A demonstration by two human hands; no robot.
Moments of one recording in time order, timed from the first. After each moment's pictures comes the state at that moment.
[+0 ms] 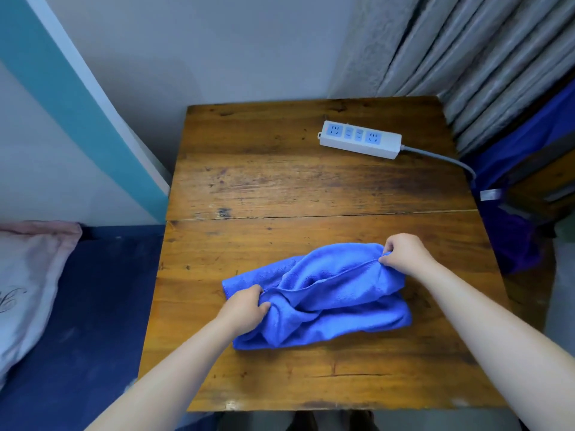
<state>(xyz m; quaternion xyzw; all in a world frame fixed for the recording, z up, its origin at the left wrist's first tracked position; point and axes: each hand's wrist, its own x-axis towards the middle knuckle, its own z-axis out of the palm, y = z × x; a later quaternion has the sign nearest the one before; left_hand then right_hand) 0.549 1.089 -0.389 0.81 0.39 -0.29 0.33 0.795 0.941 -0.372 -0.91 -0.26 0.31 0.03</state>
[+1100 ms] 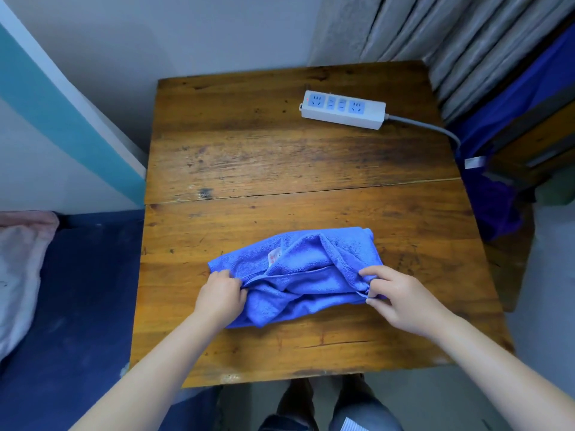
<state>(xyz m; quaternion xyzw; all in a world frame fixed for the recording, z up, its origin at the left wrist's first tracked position) 0.529 1.084 -0.398 0.90 0.32 -0.27 0.13 0.721 0.853 -0.360 -0.79 -0.54 0.23 0.17</state>
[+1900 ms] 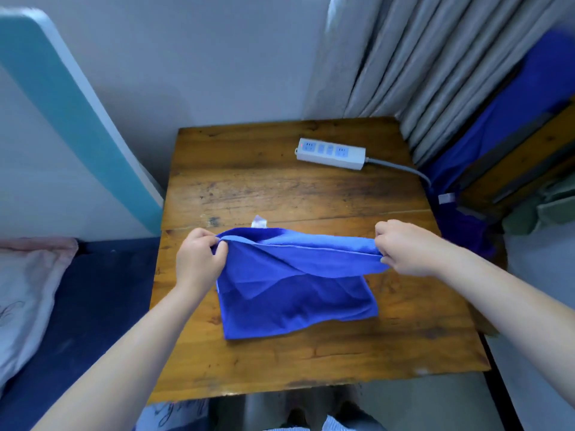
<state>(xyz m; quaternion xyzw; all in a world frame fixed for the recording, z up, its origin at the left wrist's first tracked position) 0.552 1.118 -0.303 0.85 0.45 0.14 0.25 0.774 0.901 -0.246 -0.78 -0.56 0.19 -0.18</state>
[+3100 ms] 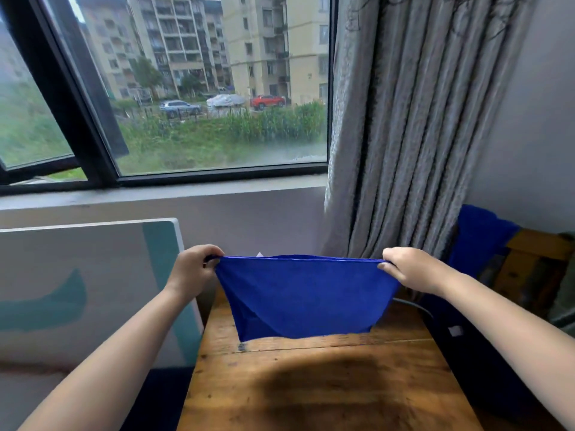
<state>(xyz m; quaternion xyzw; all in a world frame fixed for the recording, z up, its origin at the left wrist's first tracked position) 0.554 1.167 -0.088 0.88 0.31 0.32 0.19 0.818 0.904 -0.088 -0.84 -0.54 -0.01 0.03</state>
